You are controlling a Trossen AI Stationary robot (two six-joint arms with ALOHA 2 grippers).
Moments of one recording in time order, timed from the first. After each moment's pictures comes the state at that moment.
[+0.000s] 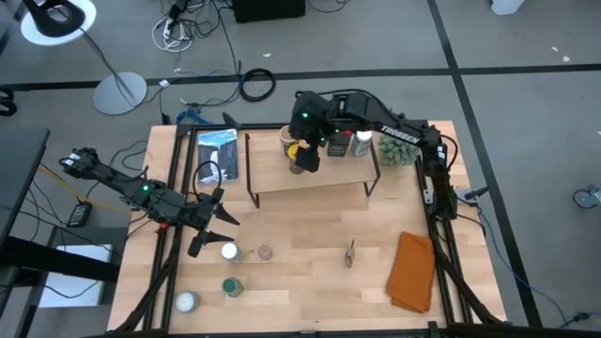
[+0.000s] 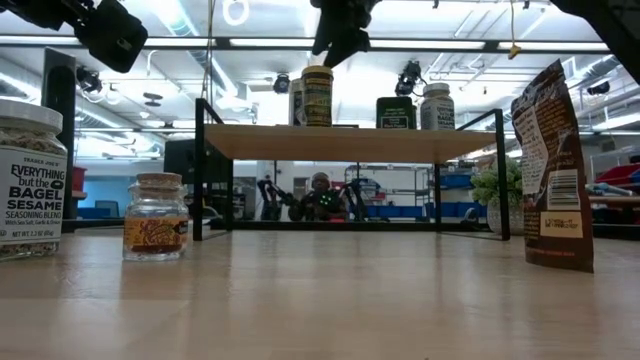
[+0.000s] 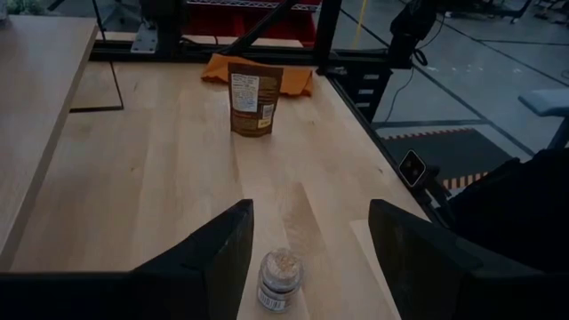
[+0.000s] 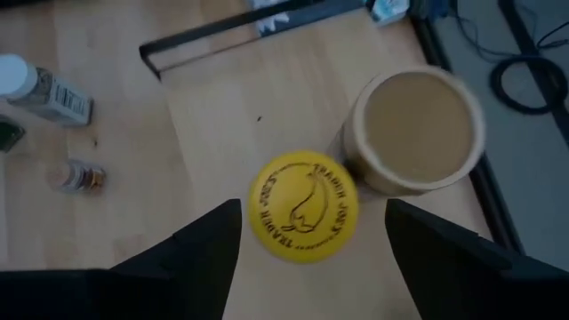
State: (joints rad) left arm -0.45 0.57 0.47 -0.22 -0.15 -0.21; right arm -0.24 2.02 2.35 -1.29 0.01 0.00
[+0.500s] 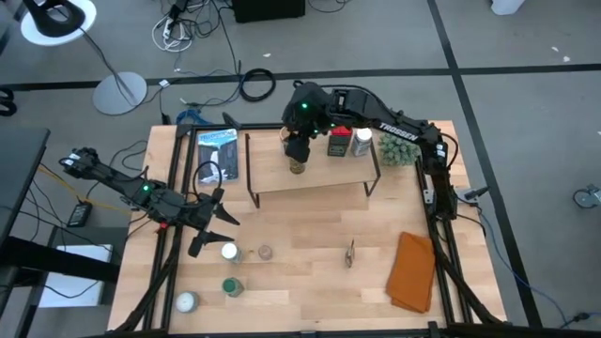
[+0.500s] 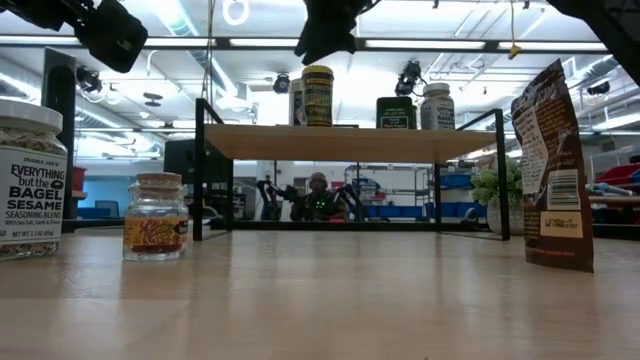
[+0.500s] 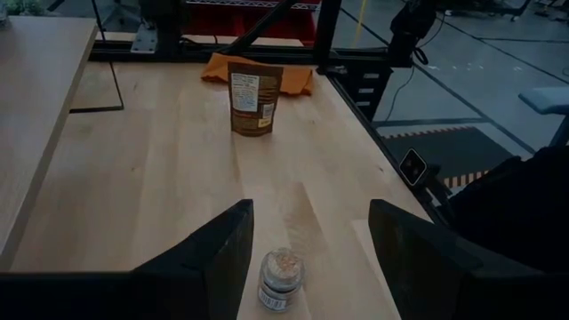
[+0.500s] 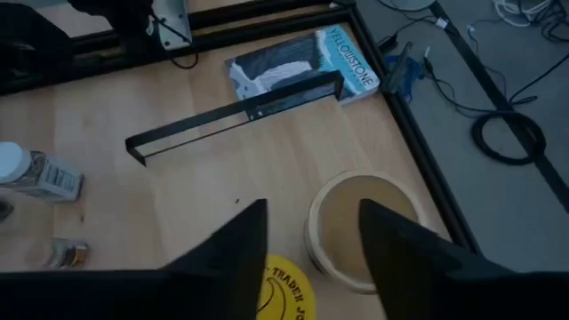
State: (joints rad) left arm -0.45 0.57 0.47 -0.22 -0.15 -0.21; right arm -0.27 2.03 2.32 -1.08 0.01 -0.01
